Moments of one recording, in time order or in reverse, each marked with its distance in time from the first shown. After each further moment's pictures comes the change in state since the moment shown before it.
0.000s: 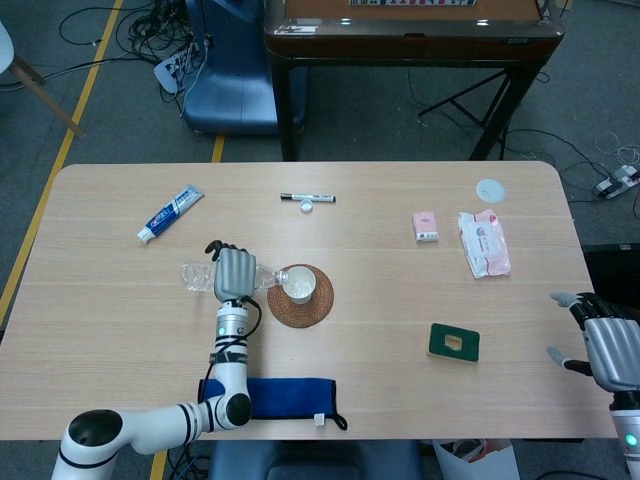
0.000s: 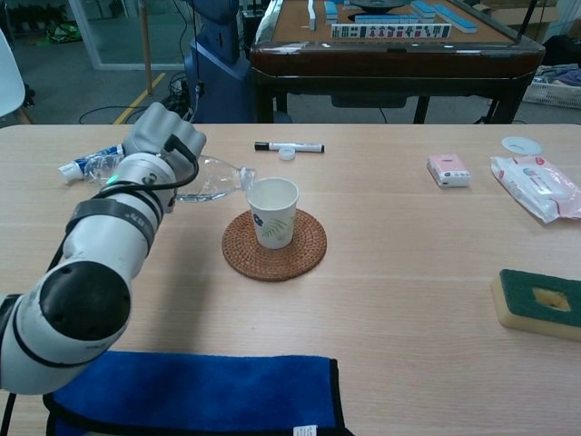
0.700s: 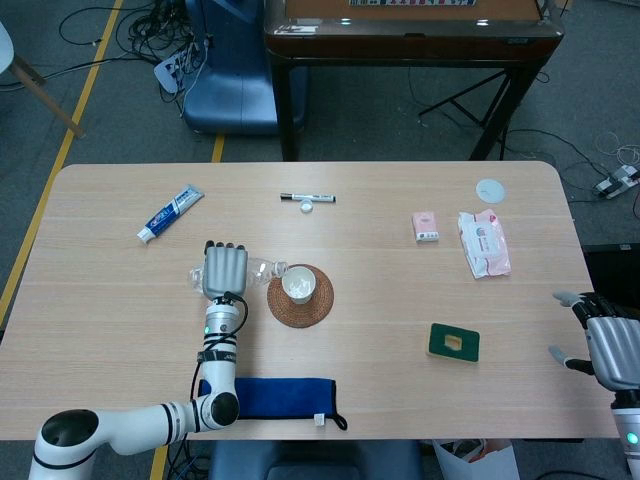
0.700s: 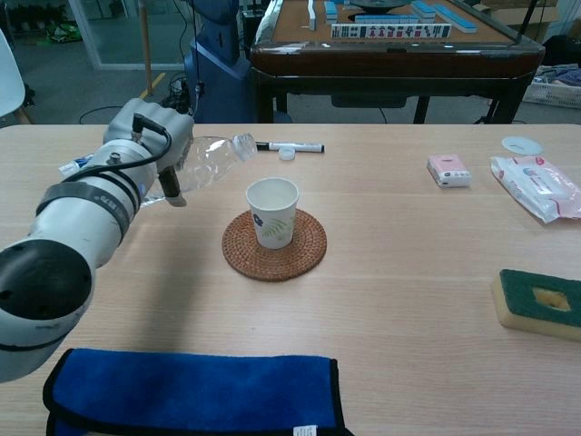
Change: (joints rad) left arm 0.063 0.096 -0.012 -0.143 0.021 -0.016 -0.311; right arm 0.000 0.002 0.005 0.002 0.018 -0.007 0.007
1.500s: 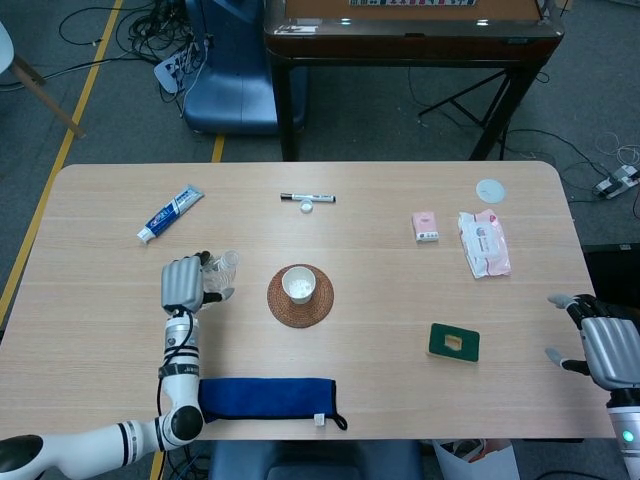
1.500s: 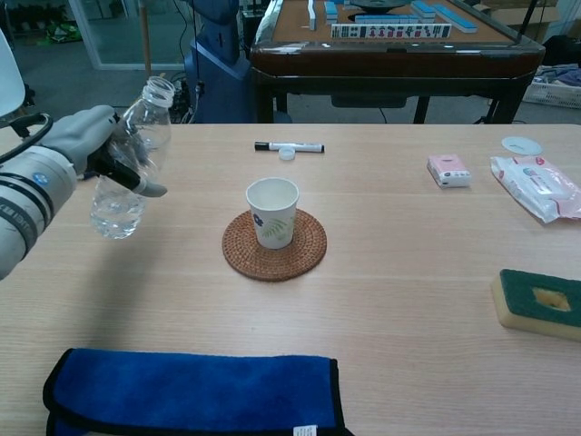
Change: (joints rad) left arm 0.218 0.131 -0.015 -0.204 0.048 0.026 -0.600; right arm 0.012 -0.007 -0.007 0.004 0.009 -0.034 -0.002
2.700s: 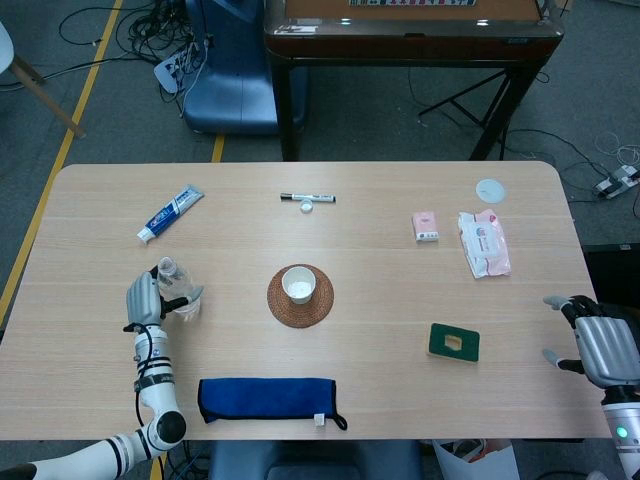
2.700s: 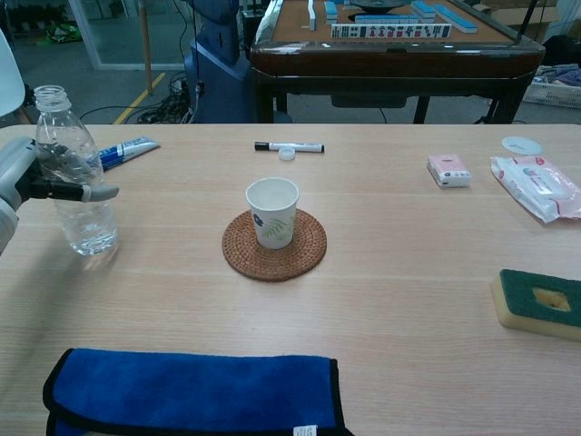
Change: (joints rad) left arm 0.158 -0.055 -0.019 0.201 0.091 -0.025 -0.540; right arm 0.016 -0.012 -0.002 0.008 0.021 -0.037 -0.017
